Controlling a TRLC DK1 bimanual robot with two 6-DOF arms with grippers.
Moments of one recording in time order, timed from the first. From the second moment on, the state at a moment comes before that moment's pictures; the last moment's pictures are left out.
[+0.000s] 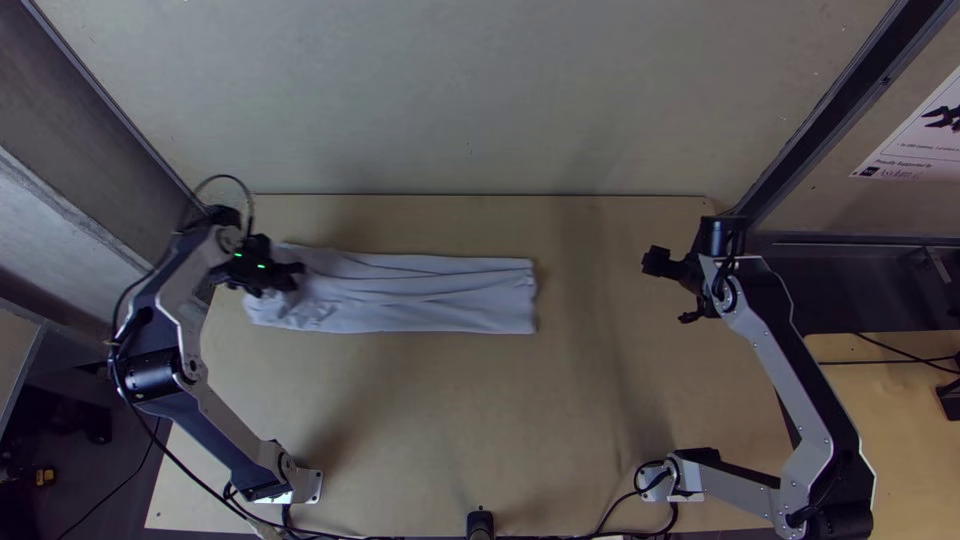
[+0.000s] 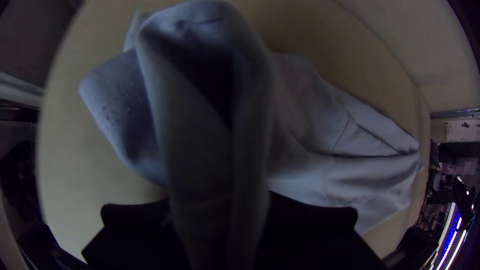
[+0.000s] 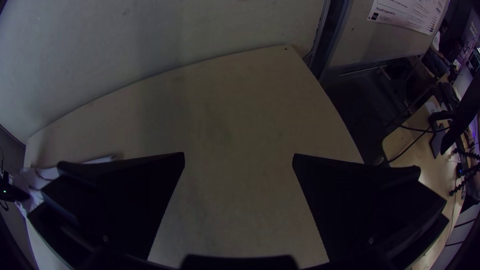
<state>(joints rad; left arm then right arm) 0.33 1.83 1.46 -0.86 0.21 0.15 0.10 1.28 1.13 -0.65 0.22 0.31</state>
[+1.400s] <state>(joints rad) -0.30 1.72 1.65 -1.12 -0.46 0.12 0.04 1.20 1.02 -0.63 0.22 0.31</state>
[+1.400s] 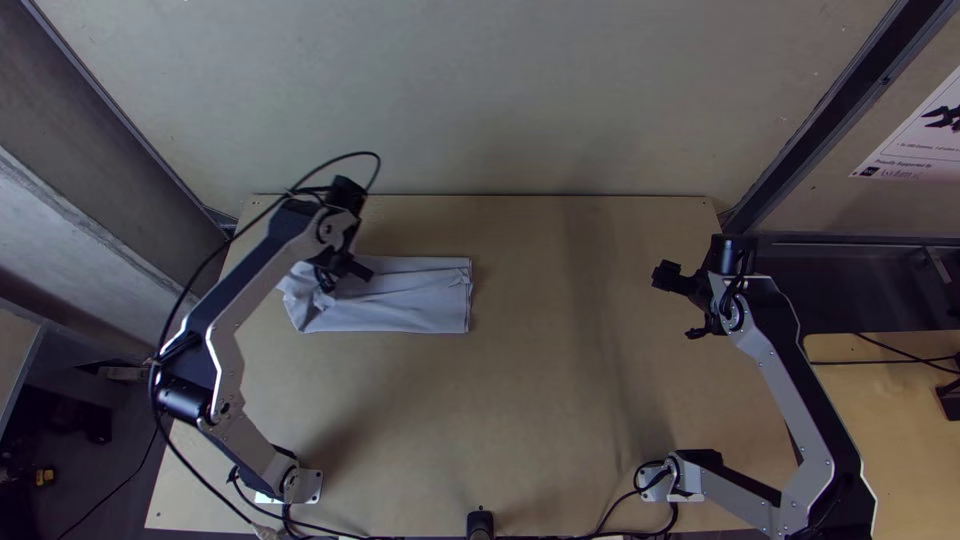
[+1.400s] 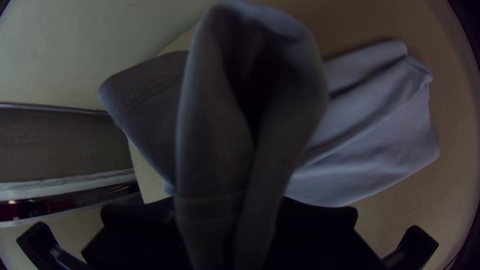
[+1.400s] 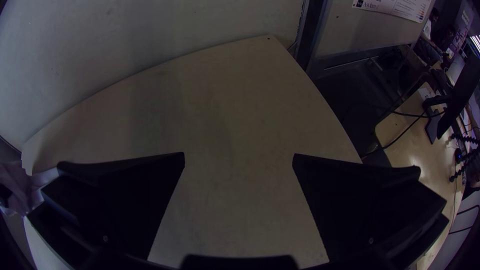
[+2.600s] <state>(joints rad) -0.79 2.30 2.35 -1.03 0.01 -0.23 0.09 1.06 0.74 -0.56 0.22 0.32</state>
